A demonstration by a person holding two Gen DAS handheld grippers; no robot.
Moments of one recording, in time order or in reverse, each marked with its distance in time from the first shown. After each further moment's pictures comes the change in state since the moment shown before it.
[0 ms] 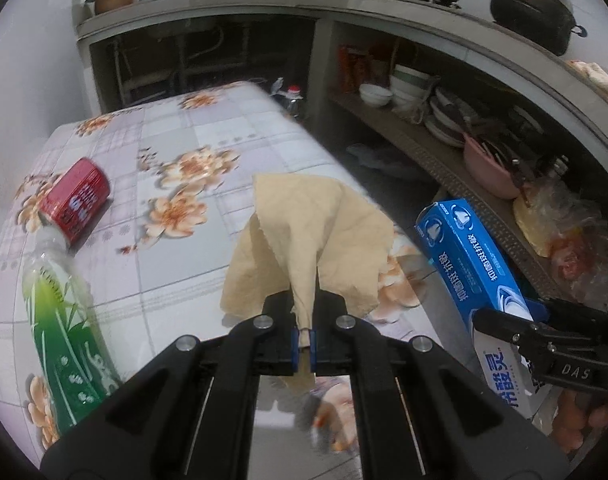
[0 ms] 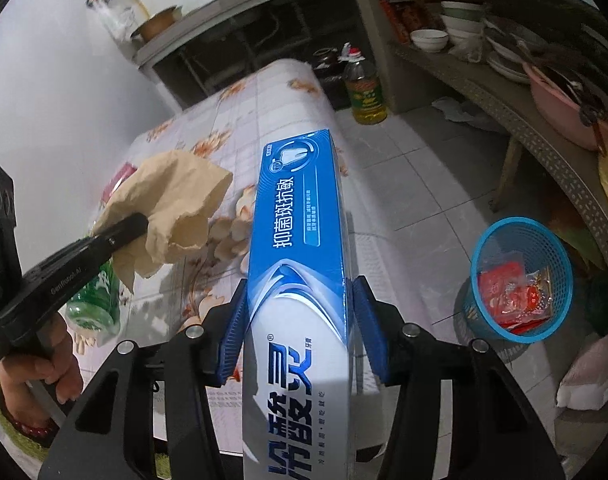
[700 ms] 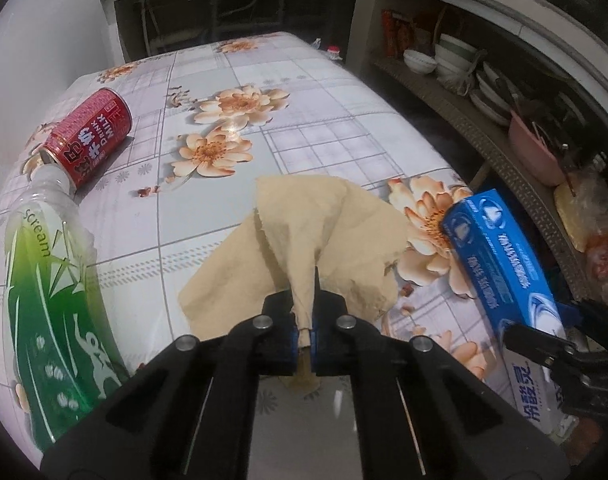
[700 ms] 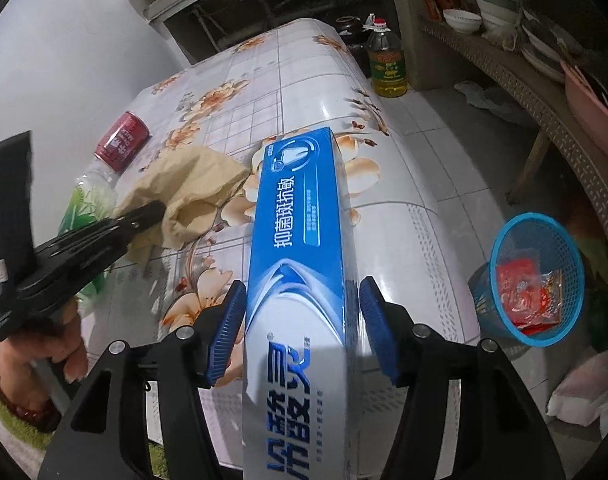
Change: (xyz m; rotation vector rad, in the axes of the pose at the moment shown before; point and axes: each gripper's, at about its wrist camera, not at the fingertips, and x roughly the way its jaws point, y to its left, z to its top) left arm 0.045 0.042 -0.025 -0.075 0.125 0.098; right arm 0.050 0.031 -0.009 -0.105 0.131 -0.015
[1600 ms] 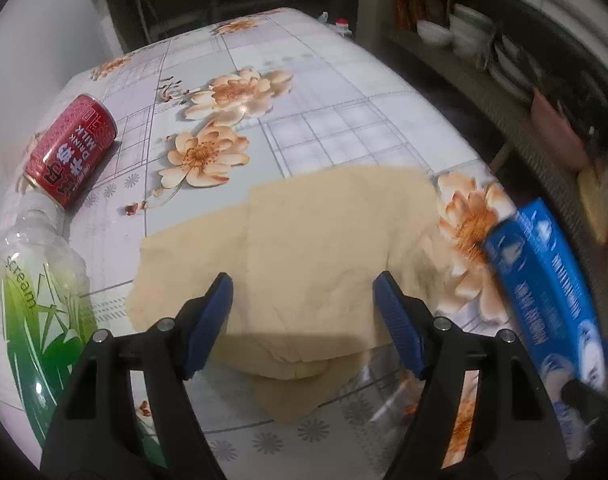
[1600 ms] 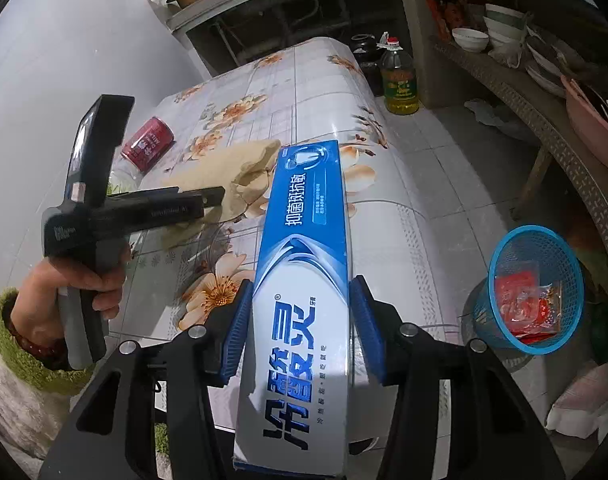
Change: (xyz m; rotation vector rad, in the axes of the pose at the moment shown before) left arm 0.034 -0.009 0.025 0.051 0.109 0.087; right arm -0.030 -0.008 -0.017 -0.034 -0.059 0.062
